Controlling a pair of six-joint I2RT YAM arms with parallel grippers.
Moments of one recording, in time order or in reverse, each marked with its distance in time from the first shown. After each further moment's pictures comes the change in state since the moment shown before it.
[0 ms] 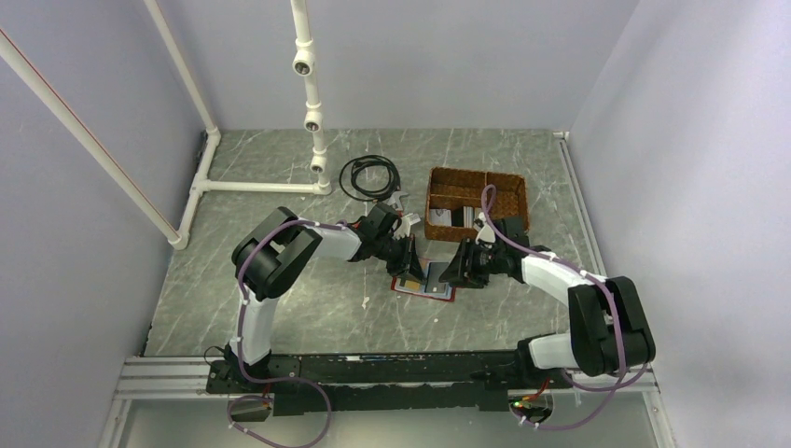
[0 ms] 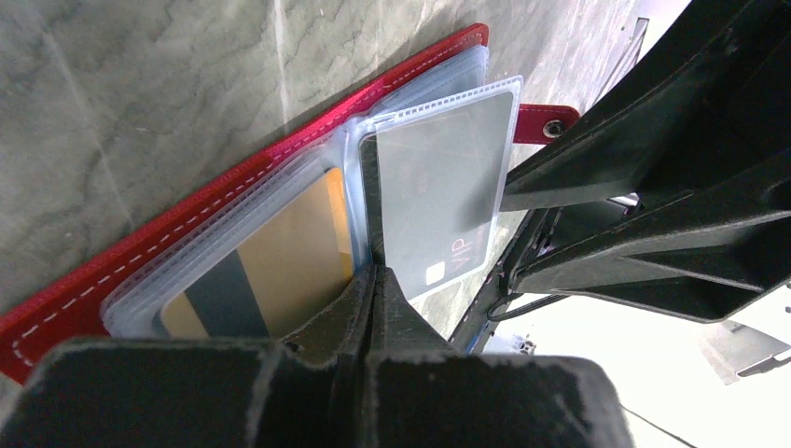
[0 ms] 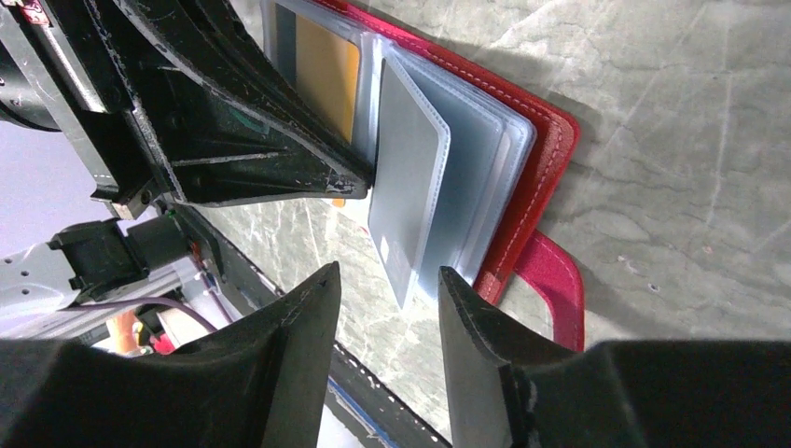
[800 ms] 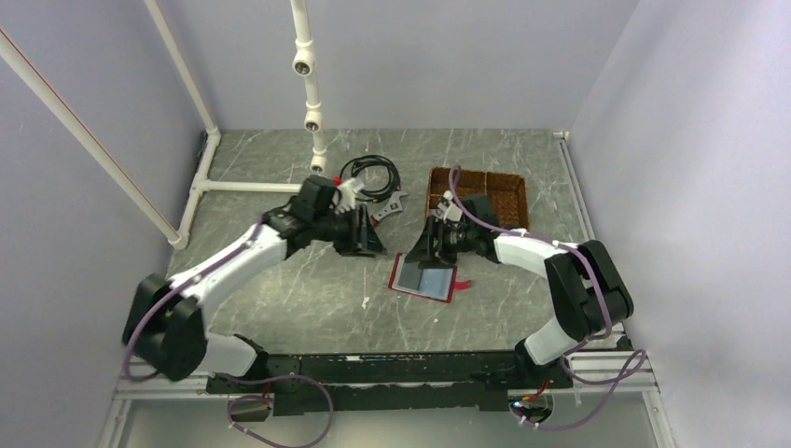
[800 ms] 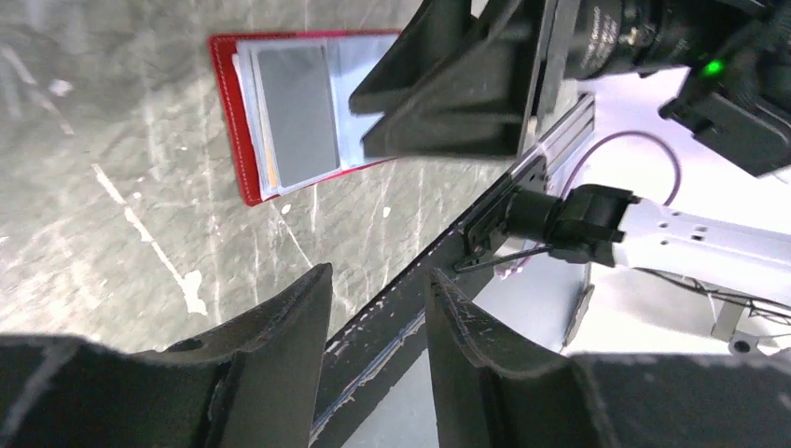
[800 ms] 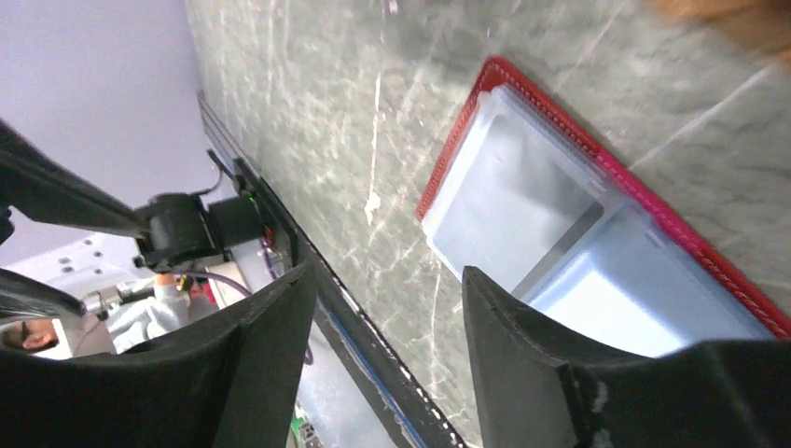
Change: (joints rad) left arm 0.154 -0.617 -0.110 -0.454 -0.146 0.094; right arm 0.197 0.233 0.193 0.217 -0.098 0.159
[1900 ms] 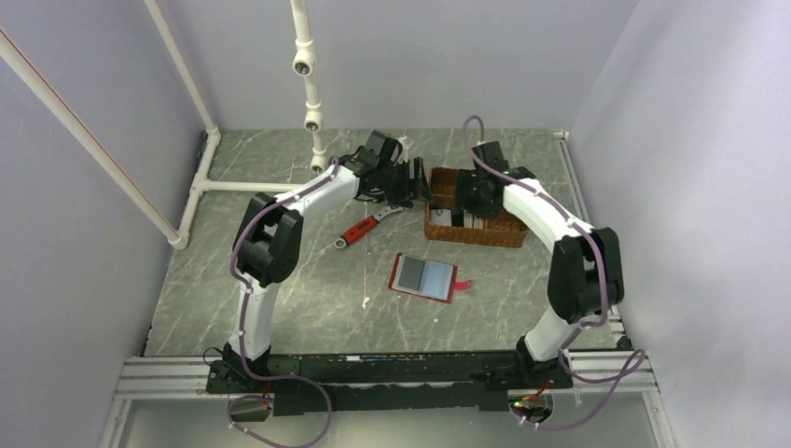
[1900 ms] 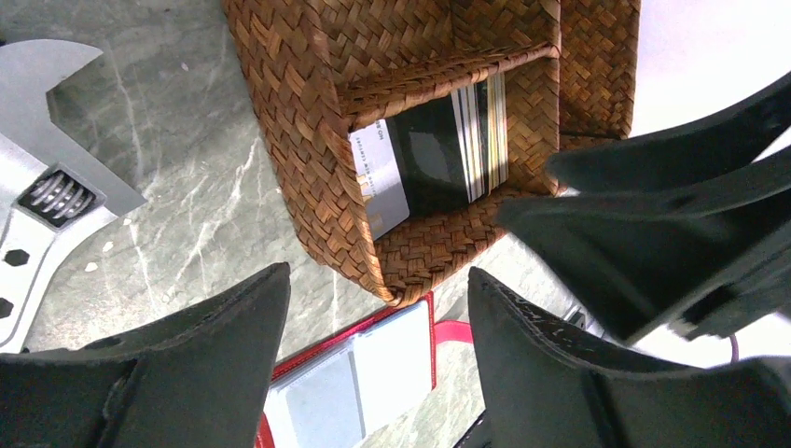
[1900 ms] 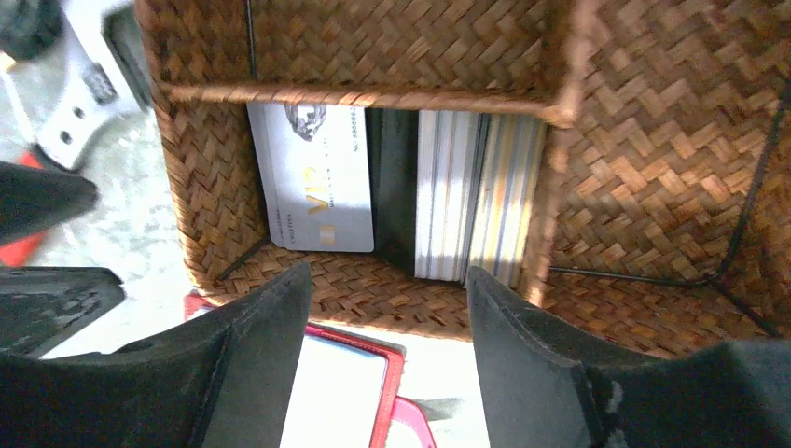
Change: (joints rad) left arm -0.010 0.700 0.775 -0.053 -0.121 0.059; right arm -0.099 0.126 0.556 -0.626 0.809 -0.283
